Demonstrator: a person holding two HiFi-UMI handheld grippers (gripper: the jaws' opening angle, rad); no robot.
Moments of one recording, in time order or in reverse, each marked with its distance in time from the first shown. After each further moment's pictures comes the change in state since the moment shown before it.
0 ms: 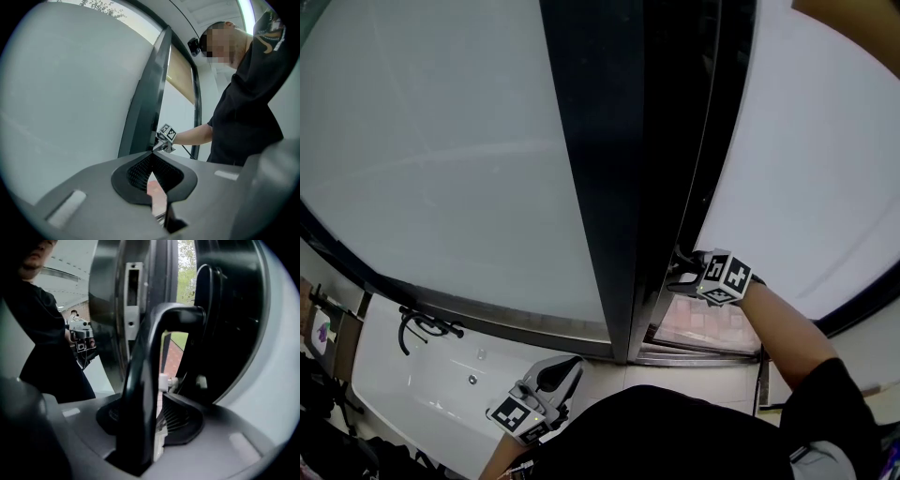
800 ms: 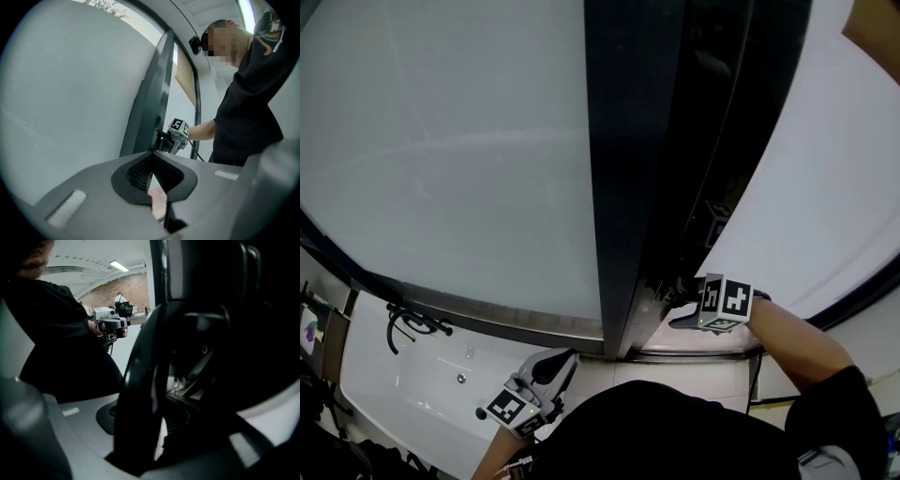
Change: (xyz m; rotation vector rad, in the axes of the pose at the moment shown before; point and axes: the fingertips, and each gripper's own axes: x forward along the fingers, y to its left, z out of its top) left arm -0.005 0.015 -0.005 -0.020 -0.019 -0.027; right arm -0.019 0.103 -0.004 -0.067 0.240 0.188
